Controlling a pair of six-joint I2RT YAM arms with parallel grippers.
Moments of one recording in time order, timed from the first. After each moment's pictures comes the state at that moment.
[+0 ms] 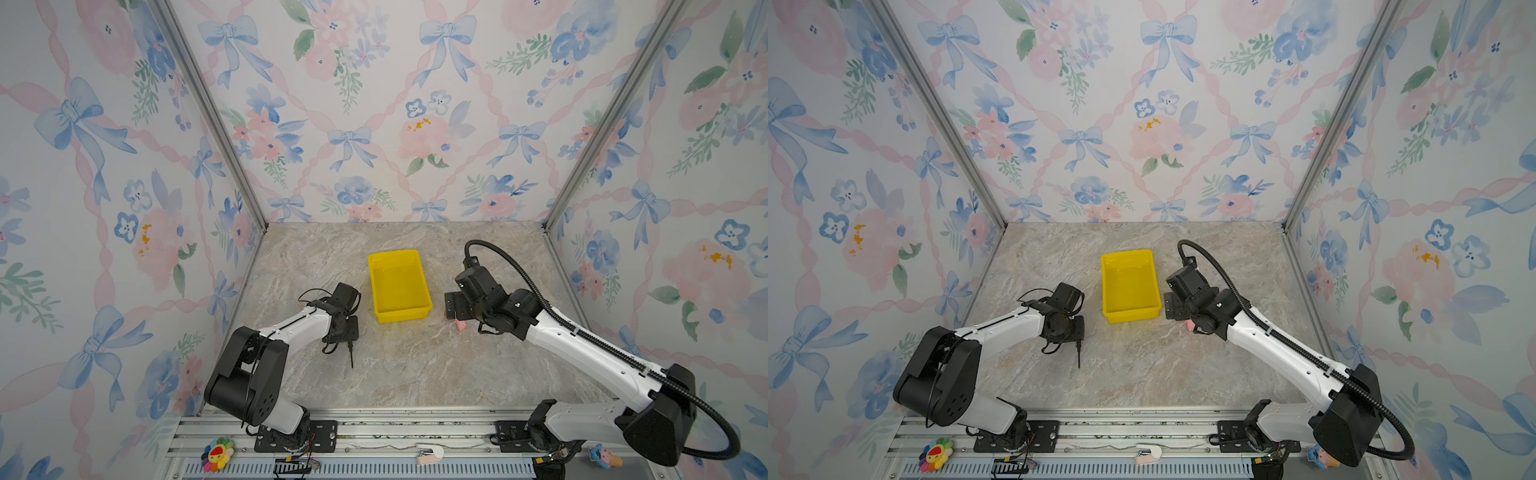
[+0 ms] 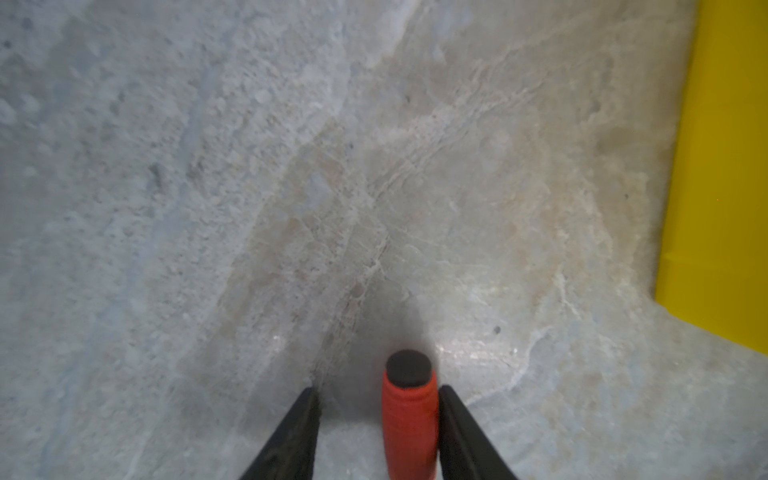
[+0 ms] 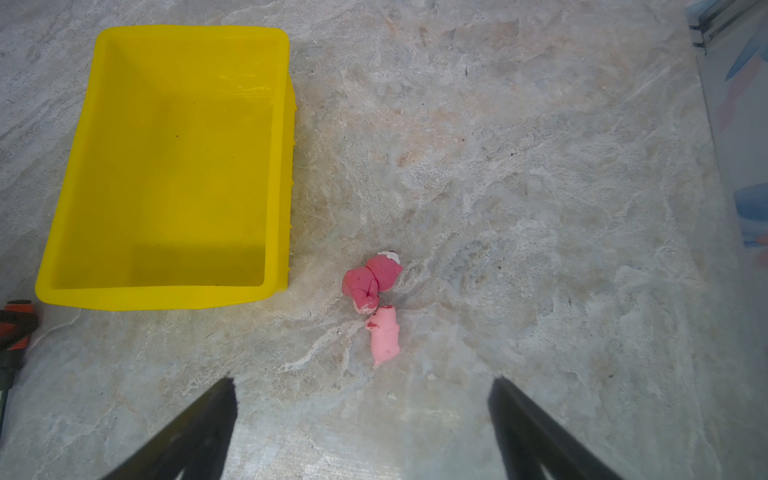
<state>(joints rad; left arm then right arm) -0.39 1.50 0.76 -0.54 -0.08 -0.49 0.74 1.29 1.12 -0.78 0.41 0.46</state>
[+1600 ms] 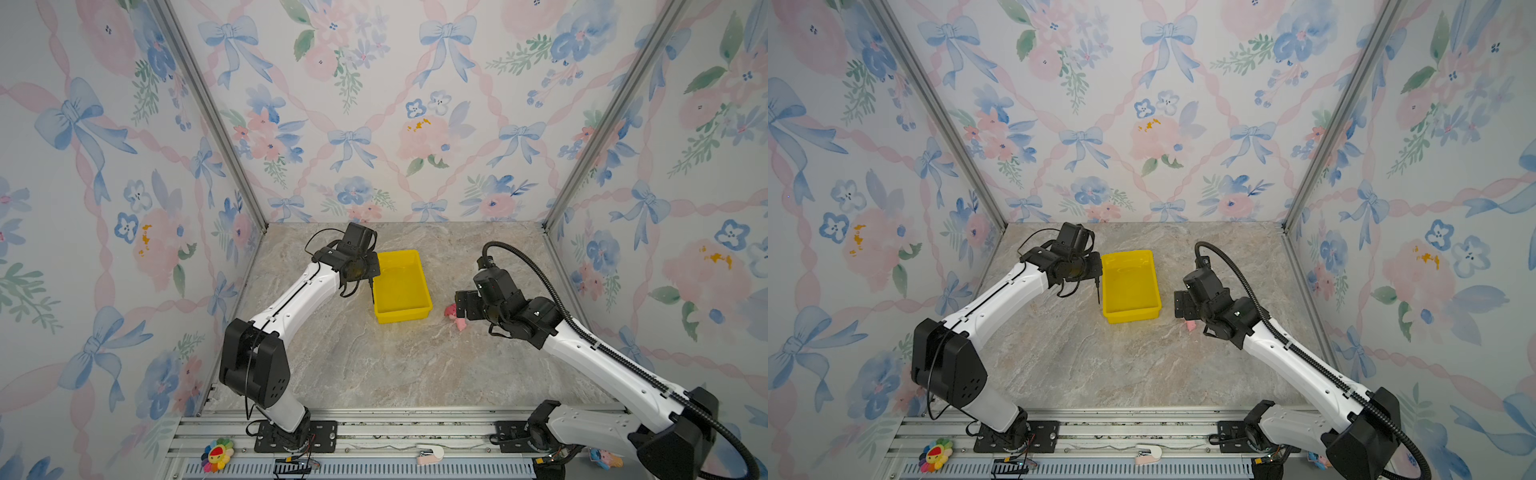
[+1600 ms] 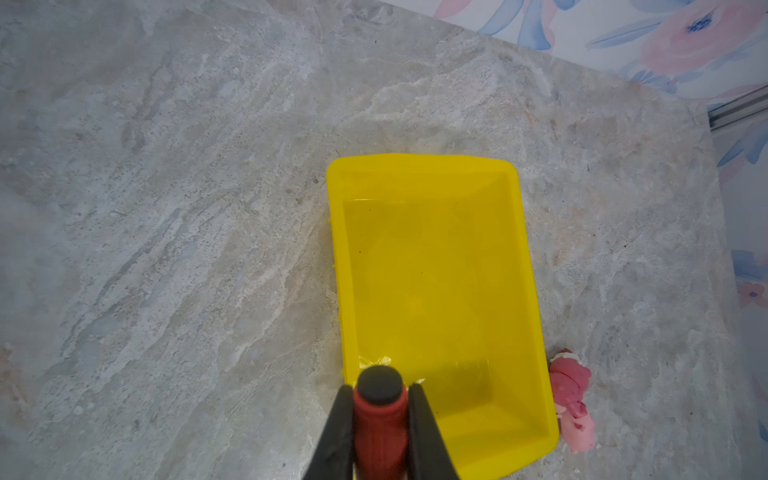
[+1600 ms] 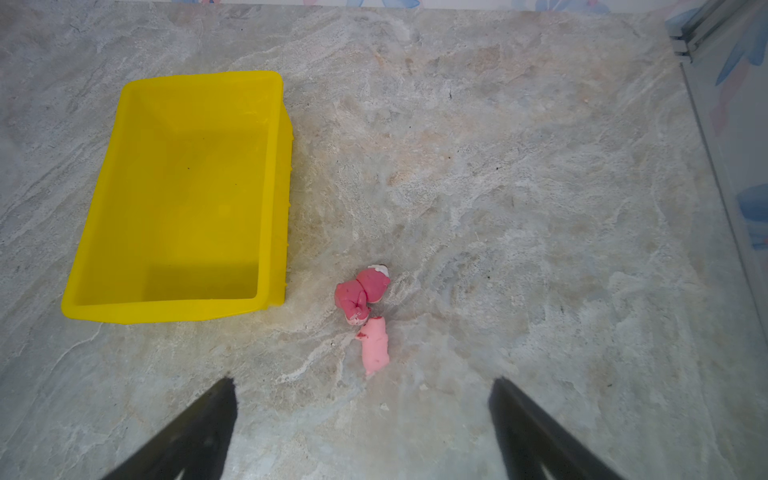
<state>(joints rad) -0.45 1.65 1.44 -0.69 -0.07 -0.54 0.67 1.17 1.04 -0.71 0.36 0.43</state>
